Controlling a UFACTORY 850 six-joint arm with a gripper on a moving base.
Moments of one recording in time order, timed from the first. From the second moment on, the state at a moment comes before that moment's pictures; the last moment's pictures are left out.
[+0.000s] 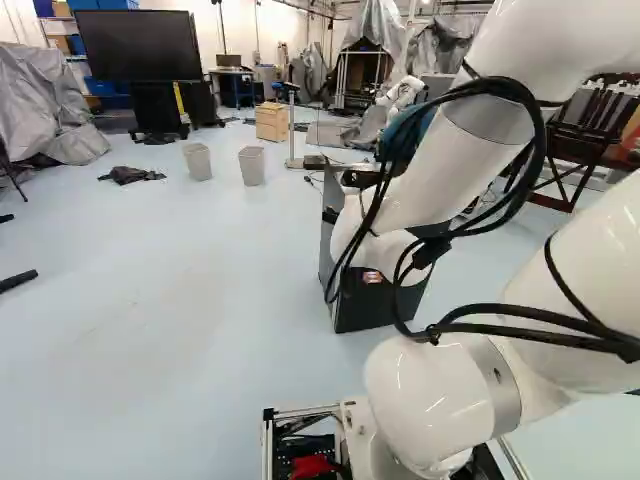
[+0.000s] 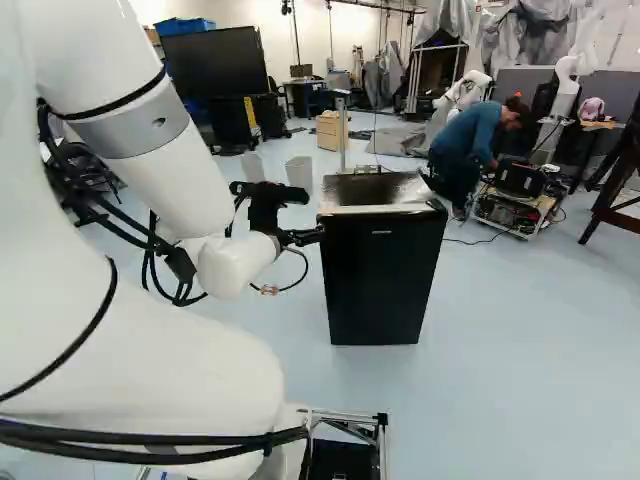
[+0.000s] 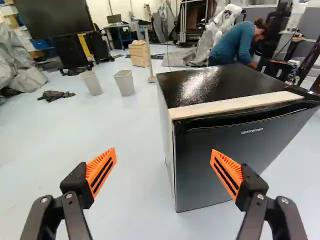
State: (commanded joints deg) arm 6.0 12.1 -8.4 14.0 51.4 0.0
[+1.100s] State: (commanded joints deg) arm 16.6 -7.1 -19.8 46.1 63.7 0.0
